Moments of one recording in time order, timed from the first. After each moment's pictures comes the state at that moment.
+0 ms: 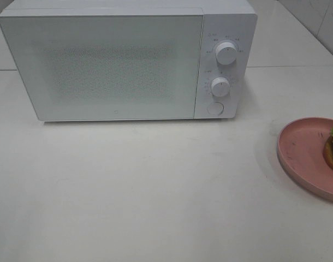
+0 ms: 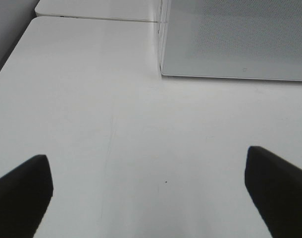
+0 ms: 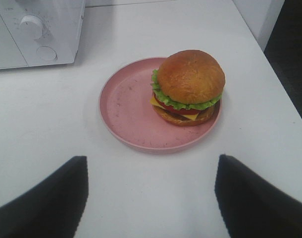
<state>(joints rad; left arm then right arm) 0.07 0.00 -0.50 -0.07 1.05 0.06 0.07 0.00 -0.51 -0.15 1.05 0.19</state>
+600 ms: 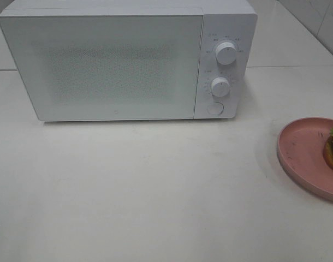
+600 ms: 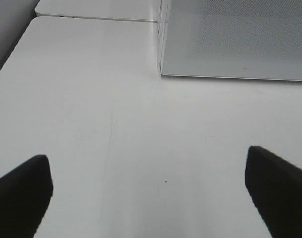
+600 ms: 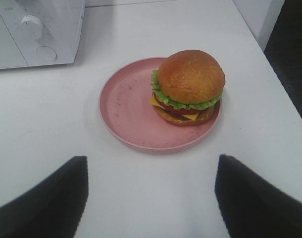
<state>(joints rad) 0.07 0.00 -0.50 -0.07 1.05 0.06 0.07 0.00 -0.51 -0.15 1.05 0.19</state>
